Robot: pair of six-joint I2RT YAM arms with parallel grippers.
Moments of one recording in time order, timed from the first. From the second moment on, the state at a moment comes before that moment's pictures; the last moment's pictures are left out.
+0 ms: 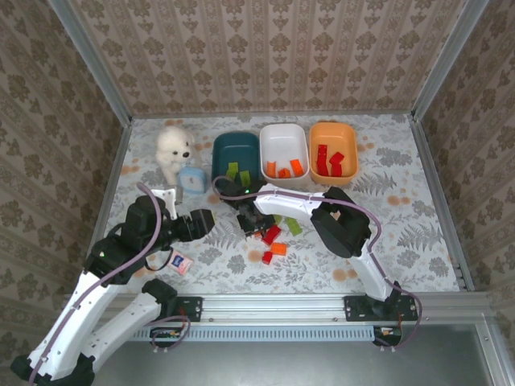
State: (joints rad) left arm -0.60 0.61 0.89 -0.92 0.11 -0.65; right arm 0.92 2.18 1.67 -0.97 0.12 0.60
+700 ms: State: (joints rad) left arm -0.60 0.89 0.95 -0.68 0.19 -0.66; right arm 0.67 1.98 1.97 -0.98 0.11 0.59
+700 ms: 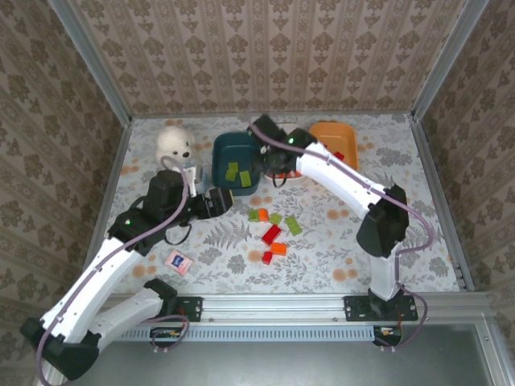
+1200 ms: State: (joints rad) left arm -0.55 1.13 1.07 -0.53 0.26 -0.66; right arm 0.36 2.54 2.40 -0.92 -0.03 0.62
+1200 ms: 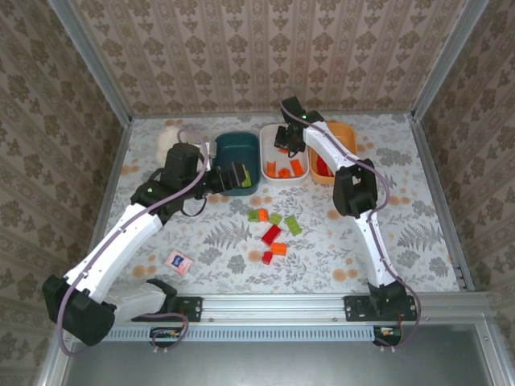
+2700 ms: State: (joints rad) left arm -0.82 1.75 1.52 -0.83 0.18 -0.77; right arm 0.50 1.05 1.21 -0.77 -0.08 0.54
